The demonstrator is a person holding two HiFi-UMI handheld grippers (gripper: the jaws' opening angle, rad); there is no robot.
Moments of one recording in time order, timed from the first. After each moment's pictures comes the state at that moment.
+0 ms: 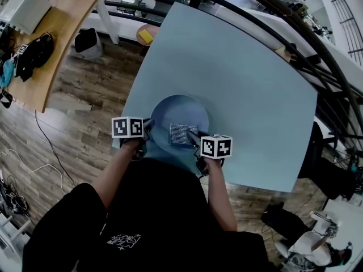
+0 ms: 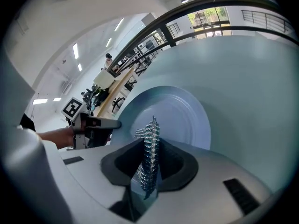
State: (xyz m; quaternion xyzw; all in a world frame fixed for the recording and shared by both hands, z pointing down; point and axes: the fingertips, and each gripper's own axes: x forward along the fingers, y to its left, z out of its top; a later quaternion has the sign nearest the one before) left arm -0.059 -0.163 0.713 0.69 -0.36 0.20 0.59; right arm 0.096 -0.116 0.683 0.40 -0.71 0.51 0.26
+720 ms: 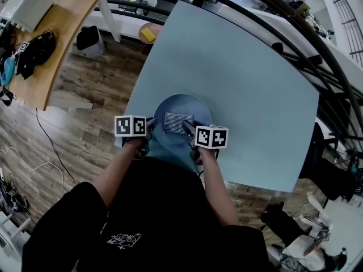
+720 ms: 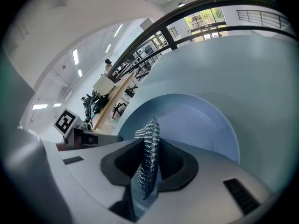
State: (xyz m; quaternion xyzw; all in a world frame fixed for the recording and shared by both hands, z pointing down) left arm -0.058 -0.162 0.713 0.70 -0.35 0.21 0.59; right arm 0.065 -0.155 0.686 0.42 -0.71 0.51 0.22
